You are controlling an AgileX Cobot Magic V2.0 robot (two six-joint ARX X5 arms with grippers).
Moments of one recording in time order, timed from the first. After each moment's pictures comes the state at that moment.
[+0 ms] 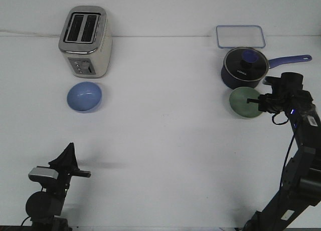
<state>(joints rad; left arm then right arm) -0.13 0.00 0.03 0.17 -0.02 -0.10 -0.28 1.85 1.47 -0.71 -0.20 -0.05</state>
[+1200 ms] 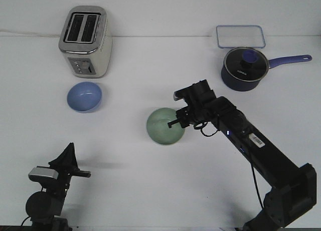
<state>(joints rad) -0.13 0.00 0.03 0.17 -0.02 -0.10 0.47 1.71 1.44 -0.78 -0.23 0.12</state>
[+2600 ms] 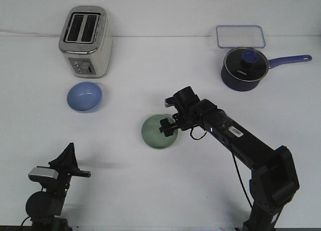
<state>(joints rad) -0.13 0.00 0.03 0.17 -0.02 -0.10 0.52 1.83 1.43 -0.75 -0.21 0.21</state>
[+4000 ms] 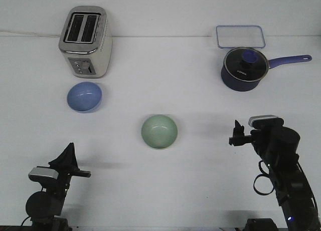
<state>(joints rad) -0.13 0.00 0.03 0.17 -0.02 -0.10 0.01 0.84 0.72 -0.34 -0.13 0.01</state>
